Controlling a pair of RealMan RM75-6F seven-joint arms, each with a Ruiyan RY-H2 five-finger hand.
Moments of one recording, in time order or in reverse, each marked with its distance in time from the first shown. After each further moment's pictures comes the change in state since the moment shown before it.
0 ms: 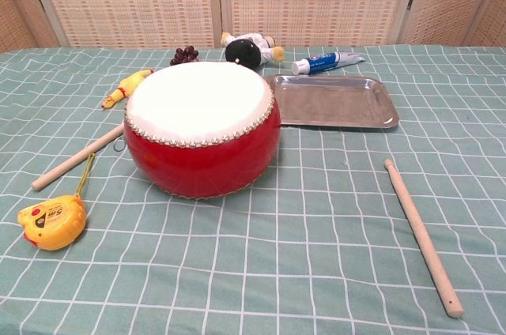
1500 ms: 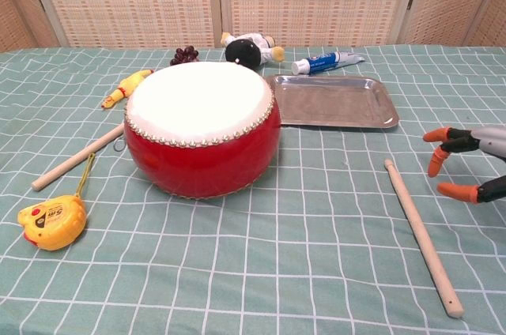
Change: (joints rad) left arm 0.007 -0.029 0.034 0.062 0.058 0.020 -0.094; right arm 0.357 -0.261 0.020 0.182 0.161 -0.583 -0.007
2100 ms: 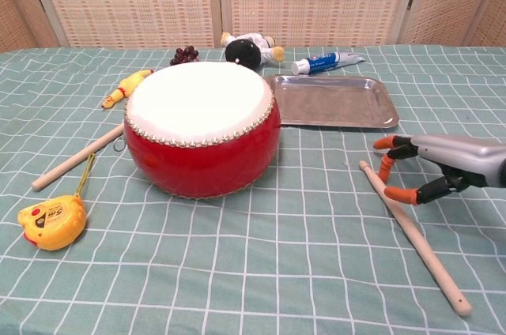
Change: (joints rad) left arm -0.008 -0.012 -0.005 0.030 -0.013 -0.015 -0.021; right arm 0.114 -0.142 0.006 0.137 -0.025 -0.071 0.058
